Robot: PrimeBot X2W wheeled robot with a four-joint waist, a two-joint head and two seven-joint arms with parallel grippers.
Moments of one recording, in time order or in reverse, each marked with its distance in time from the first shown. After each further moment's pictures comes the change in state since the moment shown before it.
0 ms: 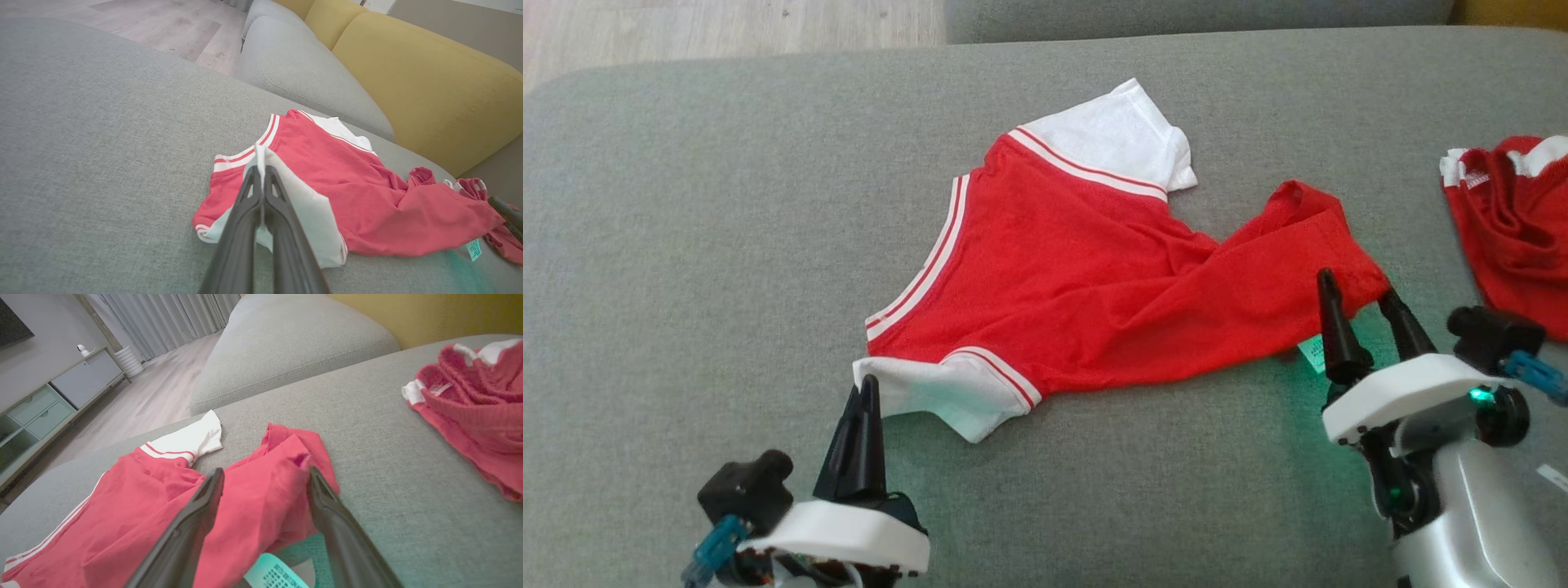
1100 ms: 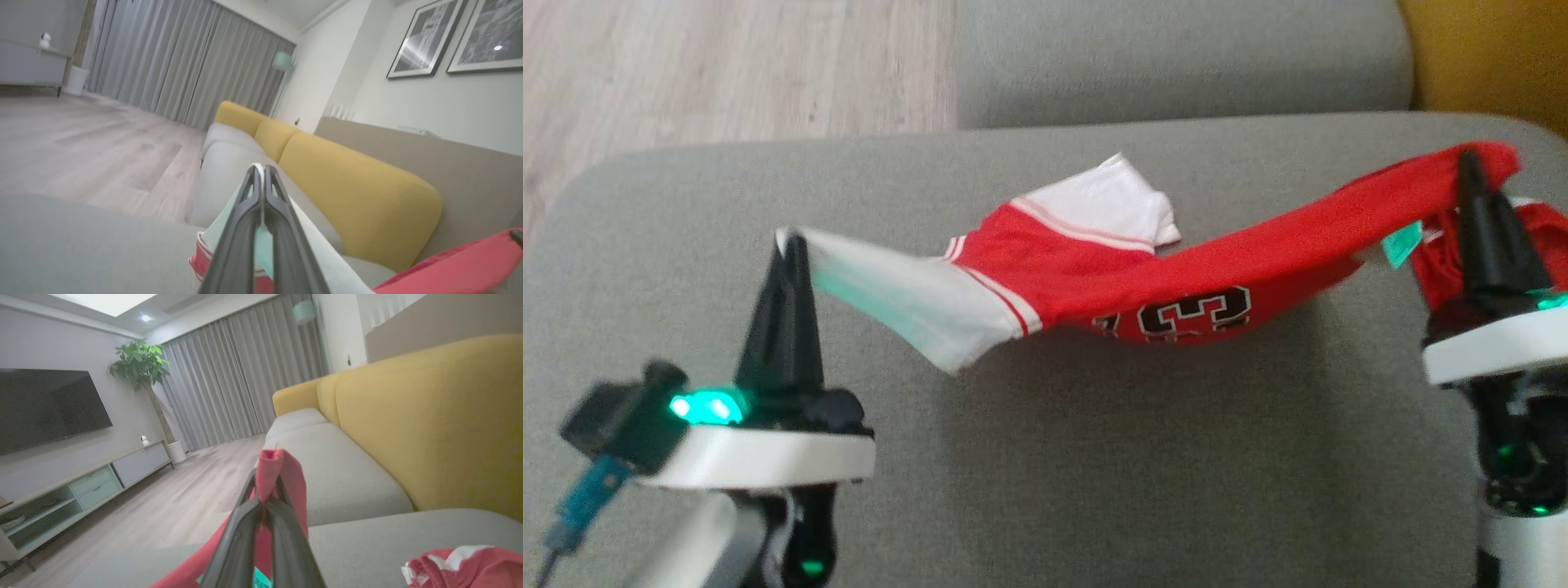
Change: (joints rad) left arm -0.109 0.078 0.096 -0.249 0.013 0.006 0.002; right arm 0.030 0.000 -0.105 -0.504 0.042 0.000 0.195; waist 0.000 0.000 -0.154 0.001
